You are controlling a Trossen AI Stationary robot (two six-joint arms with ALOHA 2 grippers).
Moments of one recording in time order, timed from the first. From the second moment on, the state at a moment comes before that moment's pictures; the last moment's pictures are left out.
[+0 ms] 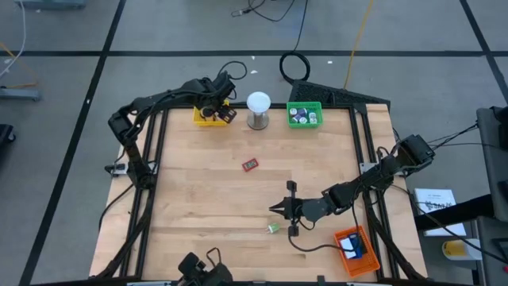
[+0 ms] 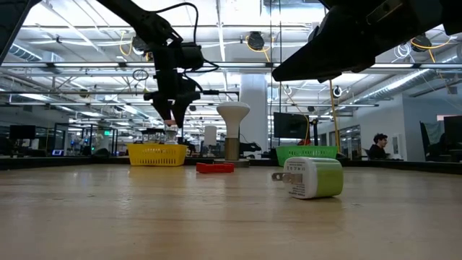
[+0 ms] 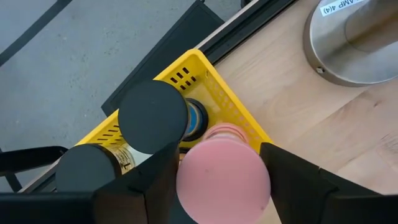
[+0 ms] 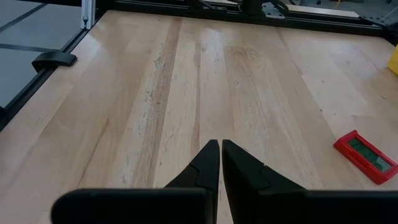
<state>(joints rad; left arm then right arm) 0.68 1.79 1.43 -0.82 -0.22 -0.16 0.47 1.60 0.72 0.42 0.44 0.15</state>
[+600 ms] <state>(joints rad) 0.66 1.79 1.45 -0.85 -0.23 -0.09 0.47 1.60 0.72 0.42 0.44 0.14</state>
